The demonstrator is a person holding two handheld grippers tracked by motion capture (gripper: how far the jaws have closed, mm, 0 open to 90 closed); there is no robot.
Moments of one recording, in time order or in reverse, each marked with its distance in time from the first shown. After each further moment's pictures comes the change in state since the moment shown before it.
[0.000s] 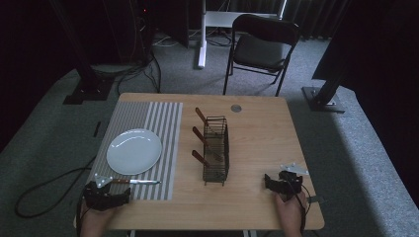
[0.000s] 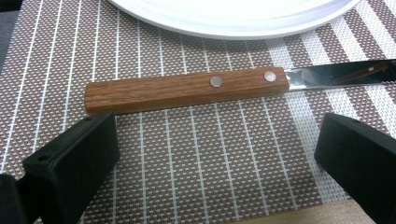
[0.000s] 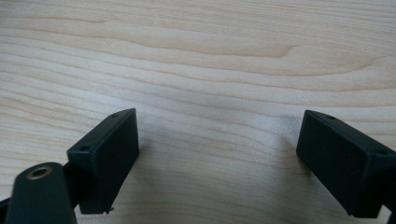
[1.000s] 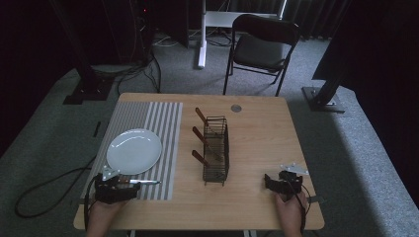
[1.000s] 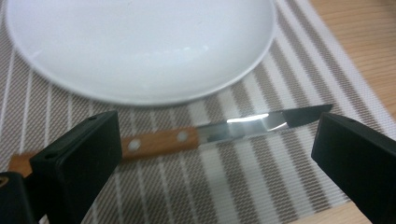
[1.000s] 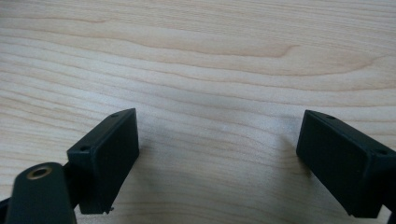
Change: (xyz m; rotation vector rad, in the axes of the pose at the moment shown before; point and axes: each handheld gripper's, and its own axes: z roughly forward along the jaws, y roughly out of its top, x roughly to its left) left arm -0.024 0.033 -0.010 -0.052 -0.140 0.022; right arm 0.000 0.000 0.000 0.000 0.000 0.000
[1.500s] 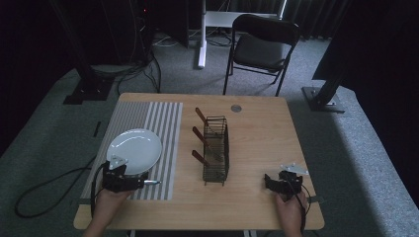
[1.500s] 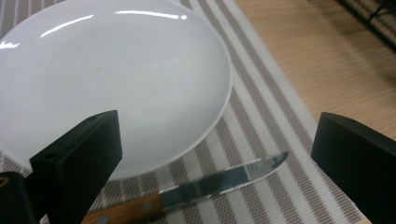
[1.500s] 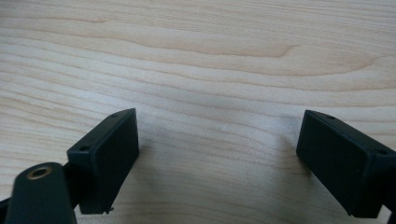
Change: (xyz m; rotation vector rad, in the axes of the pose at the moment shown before) left arm -0.015 0.039 -0.001 -0.044 -0.064 0.049; right arm 0.000 0.000 0.000 -0.001 0.000 -0.002
